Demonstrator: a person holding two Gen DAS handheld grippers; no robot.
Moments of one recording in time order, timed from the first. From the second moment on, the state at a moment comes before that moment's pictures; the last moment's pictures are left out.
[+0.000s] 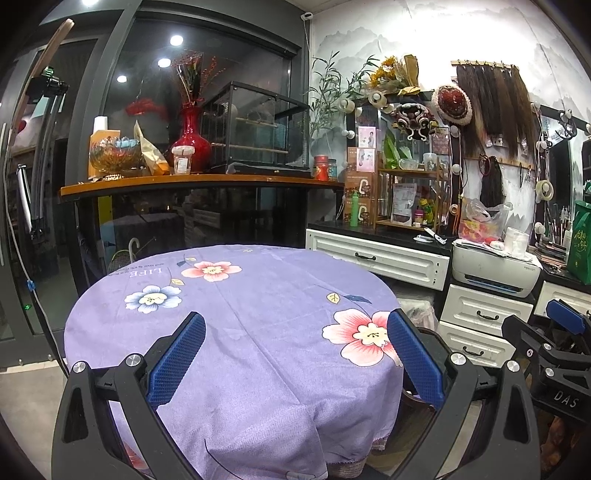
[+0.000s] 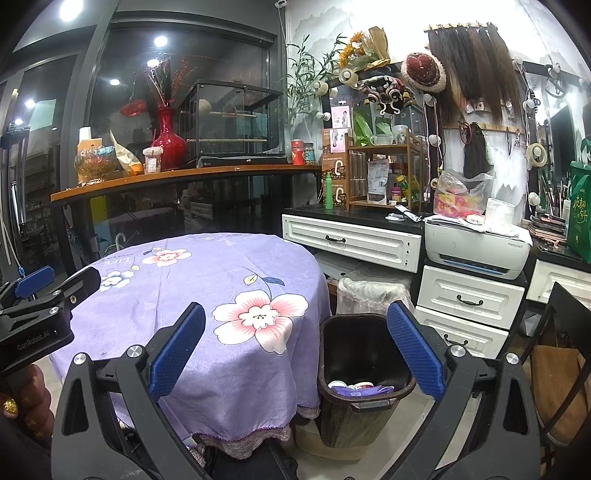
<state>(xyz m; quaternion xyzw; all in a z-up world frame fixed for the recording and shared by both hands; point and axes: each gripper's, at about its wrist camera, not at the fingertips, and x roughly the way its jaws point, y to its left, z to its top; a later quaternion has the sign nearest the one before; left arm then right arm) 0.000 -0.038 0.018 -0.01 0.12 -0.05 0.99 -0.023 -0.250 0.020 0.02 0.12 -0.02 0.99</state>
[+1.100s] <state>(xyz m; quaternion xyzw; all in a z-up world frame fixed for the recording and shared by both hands) 0.001 -0.039 0.017 -0.01 0.12 -0.05 0.99 -0.023 -0.248 0.014 0.02 0.12 -0.02 0.99</state>
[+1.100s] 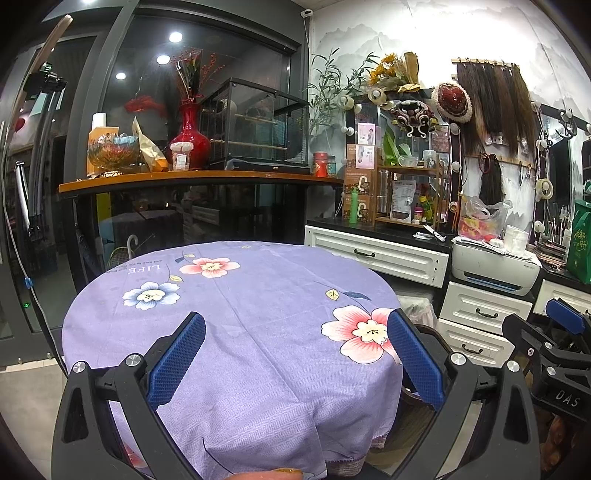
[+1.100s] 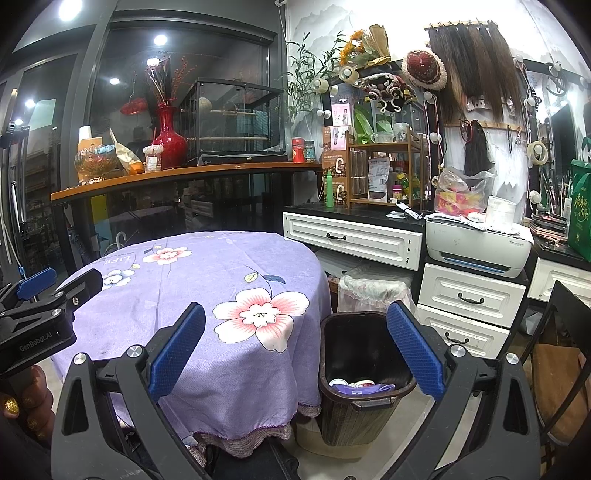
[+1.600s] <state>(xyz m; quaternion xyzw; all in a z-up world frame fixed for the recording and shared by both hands) 0.000 -0.040 0.018 -0.01 0.12 -0.05 0.99 -0.023 -0.247 0.014 0.02 0.12 -0.02 0.99</state>
